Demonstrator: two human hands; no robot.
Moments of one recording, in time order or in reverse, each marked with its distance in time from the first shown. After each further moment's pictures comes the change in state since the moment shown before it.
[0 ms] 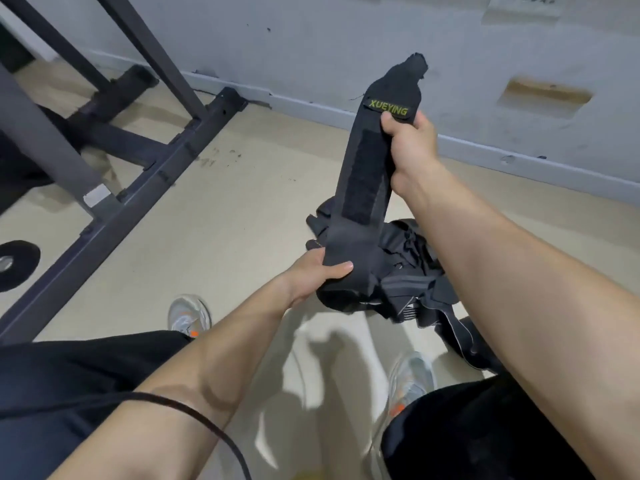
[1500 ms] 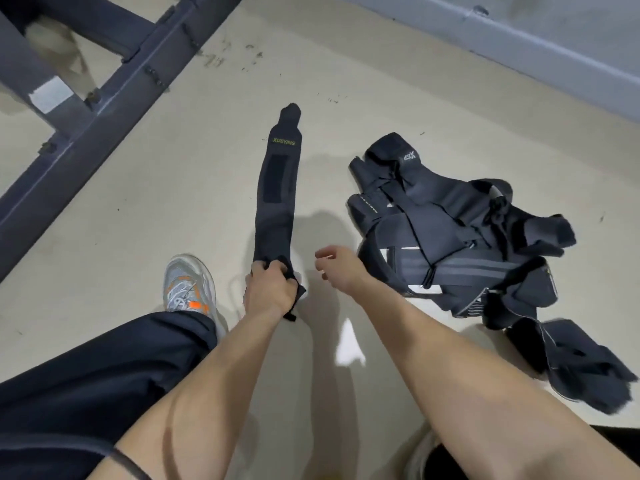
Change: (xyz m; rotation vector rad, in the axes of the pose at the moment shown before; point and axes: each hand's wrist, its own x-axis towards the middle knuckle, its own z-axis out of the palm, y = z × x) left_hand 0.063 -0.205 -0.135 0.727 0.557 -0.518; right_hand -0.016 0.367 0.017 -0.953 -0.506 0.576
